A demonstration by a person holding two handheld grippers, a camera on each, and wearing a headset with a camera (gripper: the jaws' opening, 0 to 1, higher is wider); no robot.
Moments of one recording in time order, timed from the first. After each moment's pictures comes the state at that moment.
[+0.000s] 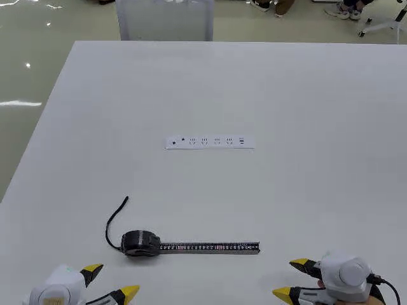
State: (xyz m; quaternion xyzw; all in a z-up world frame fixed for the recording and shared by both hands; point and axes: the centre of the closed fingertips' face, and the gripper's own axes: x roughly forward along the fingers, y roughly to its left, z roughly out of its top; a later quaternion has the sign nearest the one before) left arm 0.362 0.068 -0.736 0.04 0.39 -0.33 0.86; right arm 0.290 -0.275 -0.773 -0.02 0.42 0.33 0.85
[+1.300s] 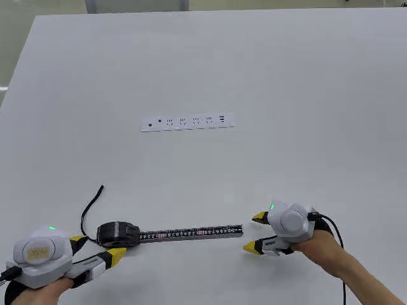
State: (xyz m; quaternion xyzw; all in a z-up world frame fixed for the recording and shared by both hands) left arm 0.409 0.047 -0.744 0.01 0.44 -0.30 0.85; right arm 0.350 -0.263 -0.806 -0.15 0.43 0.42 0.79
